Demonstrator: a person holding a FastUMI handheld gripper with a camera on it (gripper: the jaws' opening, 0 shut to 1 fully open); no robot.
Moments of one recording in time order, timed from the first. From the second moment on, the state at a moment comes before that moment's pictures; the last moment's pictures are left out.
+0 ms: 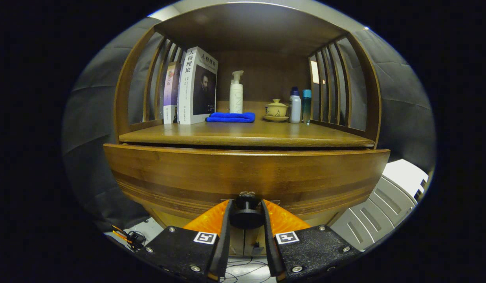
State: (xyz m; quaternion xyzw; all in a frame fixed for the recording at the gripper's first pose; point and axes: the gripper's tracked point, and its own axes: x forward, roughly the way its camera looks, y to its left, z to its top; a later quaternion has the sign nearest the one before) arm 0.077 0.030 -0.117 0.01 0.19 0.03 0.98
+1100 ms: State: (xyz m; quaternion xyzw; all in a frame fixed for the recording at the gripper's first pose) arm -0.024 0.019 -0.105 0.00 0.22 0.02 0.98
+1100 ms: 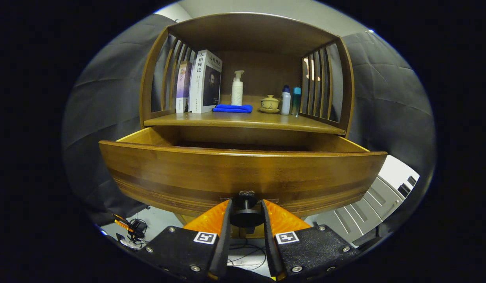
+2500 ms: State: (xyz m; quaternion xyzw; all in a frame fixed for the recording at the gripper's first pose) arm -0.010 0.003 0.033 0.04 0.09 -0.01 1.00
